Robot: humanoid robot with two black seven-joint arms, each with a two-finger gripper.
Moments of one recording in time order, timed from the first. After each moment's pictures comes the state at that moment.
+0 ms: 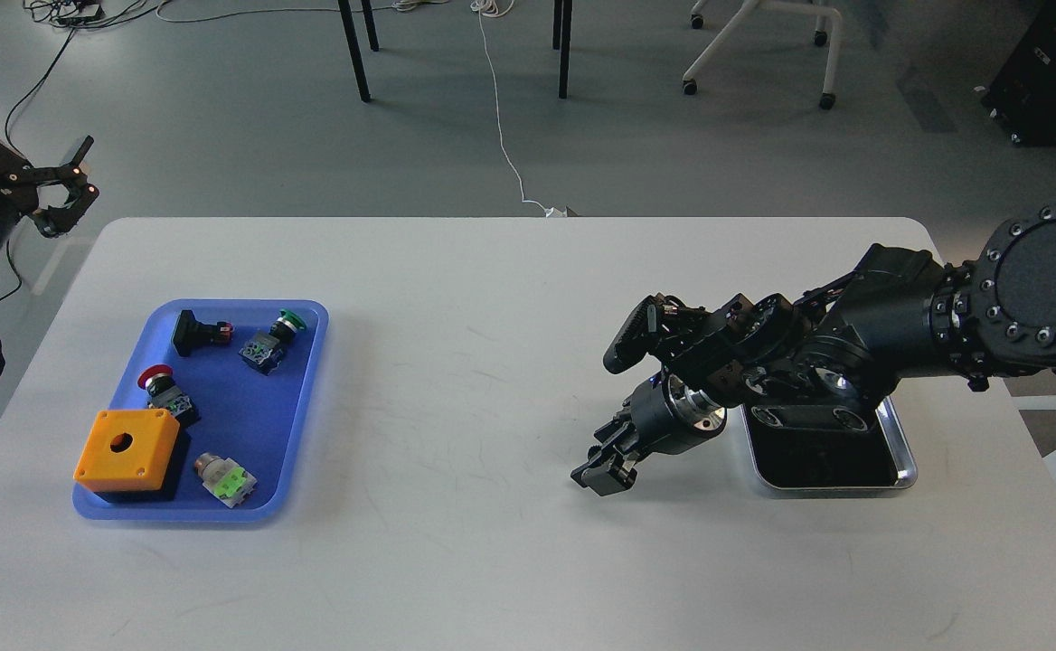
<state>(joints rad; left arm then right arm) -0.65 0.77 -0.75 -0.80 -0.22 -0.49 -0.26 1.53 0.00 -1.03 1.05 -1.00 0.05 0.49</state>
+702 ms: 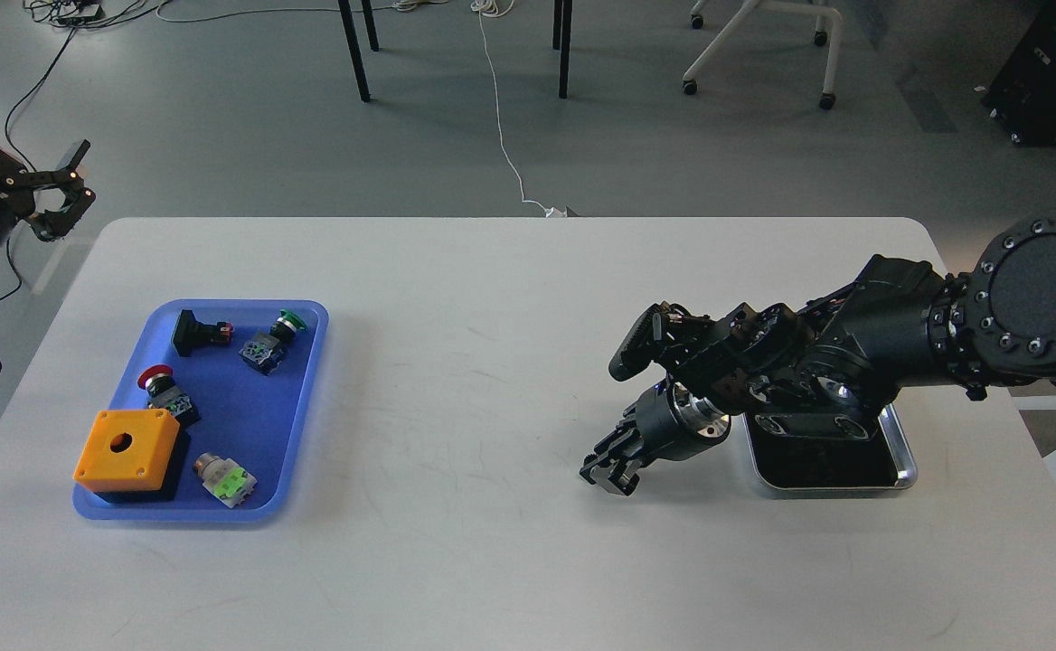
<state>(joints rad) -0.64 0.77 -0.75 -0.80 -0.22 -0.49 -0.26 1.49 0.00 -1.04 1.03 -1.00 0.05 0.49</state>
